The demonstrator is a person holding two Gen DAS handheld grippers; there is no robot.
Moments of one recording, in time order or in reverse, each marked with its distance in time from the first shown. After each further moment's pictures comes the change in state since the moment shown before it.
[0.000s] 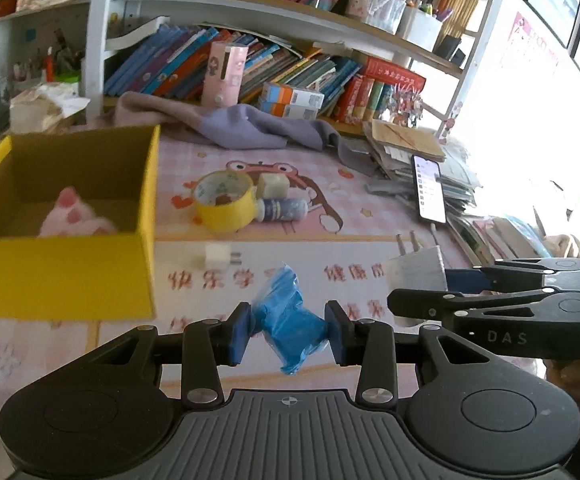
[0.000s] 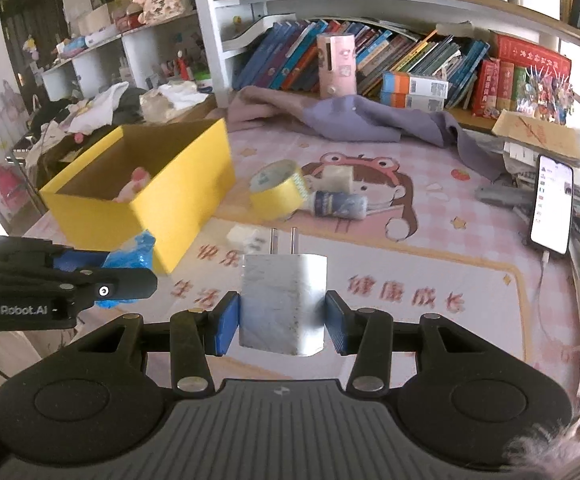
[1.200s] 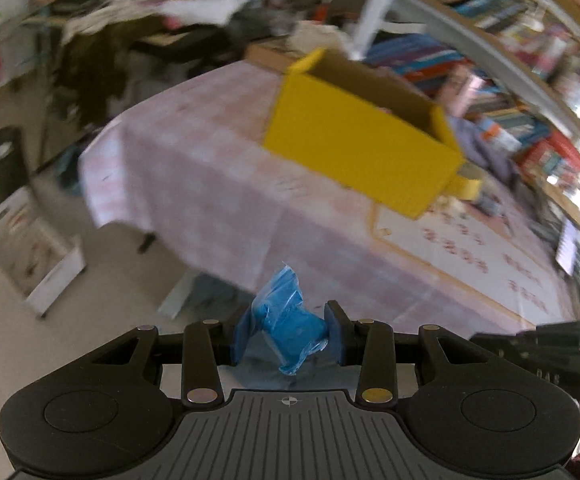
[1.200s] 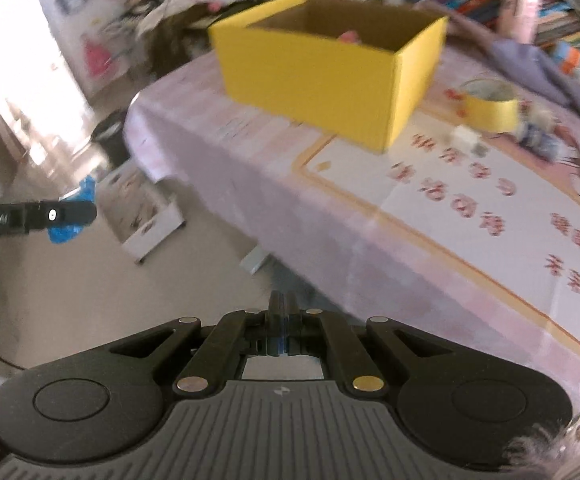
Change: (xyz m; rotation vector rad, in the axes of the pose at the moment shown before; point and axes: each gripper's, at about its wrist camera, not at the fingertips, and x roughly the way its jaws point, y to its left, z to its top) left arm -0.141 0.133 -0.147 -0.492 -0.006 0.389; right arm 0.040 0.163 -0.066 -0.259 0.307 0.262
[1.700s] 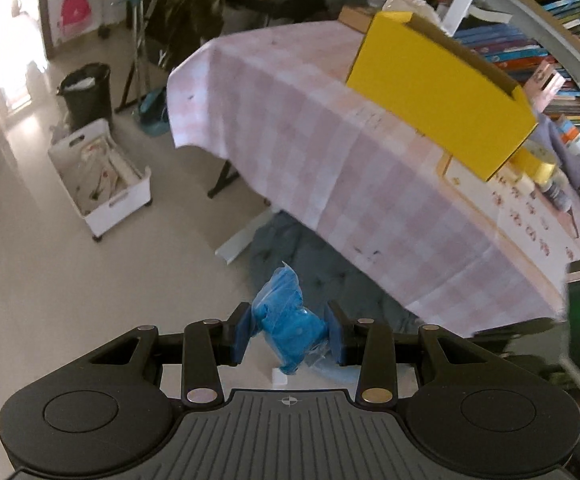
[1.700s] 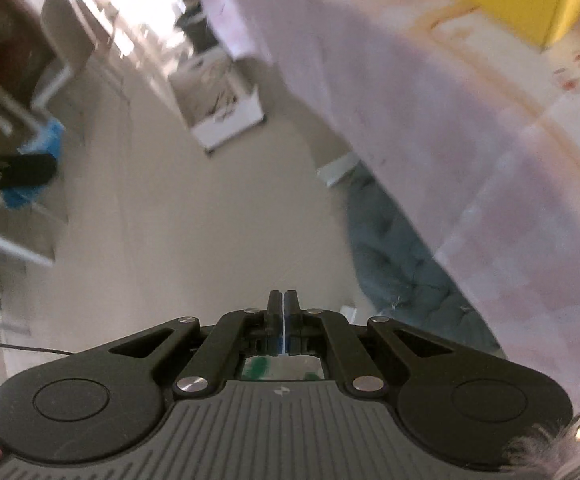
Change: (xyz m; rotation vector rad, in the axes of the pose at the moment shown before) left arm 0.010 -0.002 -0.065 -0.162 0.052 0.190; right arm 0.121 0.007 -0.037 -0.213 0.279 0.226
